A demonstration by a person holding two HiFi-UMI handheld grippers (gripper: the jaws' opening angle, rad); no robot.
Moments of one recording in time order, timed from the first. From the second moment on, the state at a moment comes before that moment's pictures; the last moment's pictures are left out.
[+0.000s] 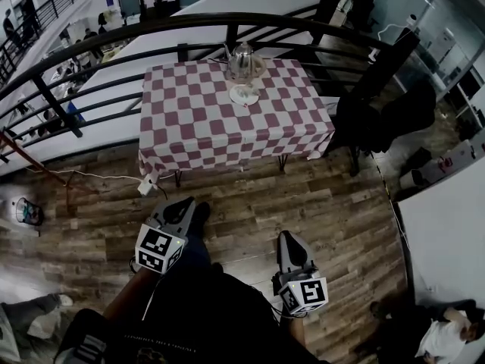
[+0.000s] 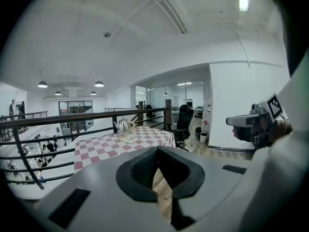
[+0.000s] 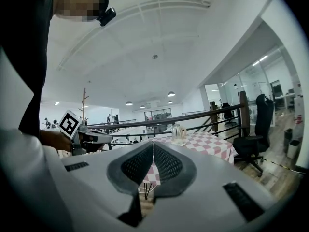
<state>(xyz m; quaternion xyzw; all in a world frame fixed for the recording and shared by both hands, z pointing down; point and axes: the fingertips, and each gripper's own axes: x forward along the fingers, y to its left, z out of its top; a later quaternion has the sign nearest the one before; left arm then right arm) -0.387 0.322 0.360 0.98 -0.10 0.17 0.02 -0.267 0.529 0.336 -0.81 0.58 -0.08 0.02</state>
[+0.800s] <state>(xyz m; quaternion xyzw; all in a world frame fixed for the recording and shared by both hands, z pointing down) -0.266 0.238 0.398 0.98 -0.09 0.20 0.04 -0.151 0.439 0.355 -0.81 0.57 -0.10 0.03</state>
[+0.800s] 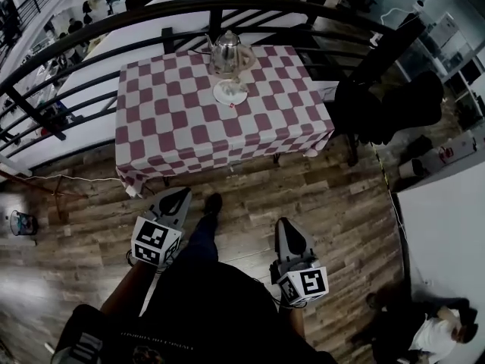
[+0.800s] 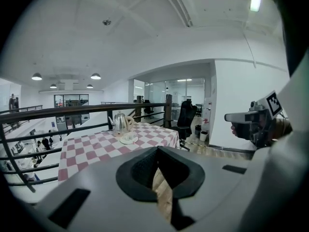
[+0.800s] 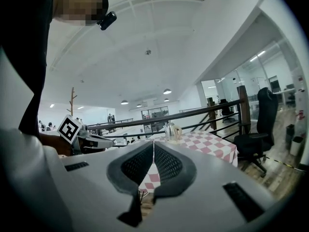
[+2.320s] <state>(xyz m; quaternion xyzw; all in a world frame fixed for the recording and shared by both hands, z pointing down) -0.054 0.033 0.434 0.96 -0.06 0.27 0.08 0.056 0.195 0.358 -0.79 0.59 -0.17 0.02</state>
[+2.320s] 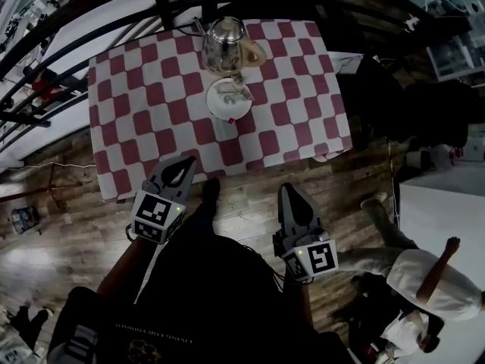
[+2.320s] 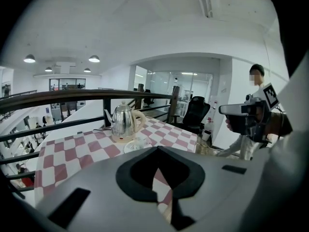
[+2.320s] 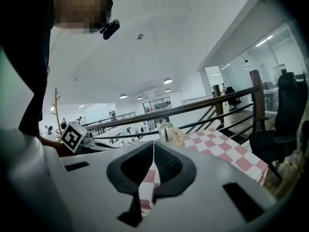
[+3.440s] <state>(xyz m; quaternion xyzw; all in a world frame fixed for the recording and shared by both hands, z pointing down) -0.029 -0.033 0.456 0.96 -0.06 0.25 0.09 0.093 0.102 0.330 -0.79 0.60 -0.11 -0.01</state>
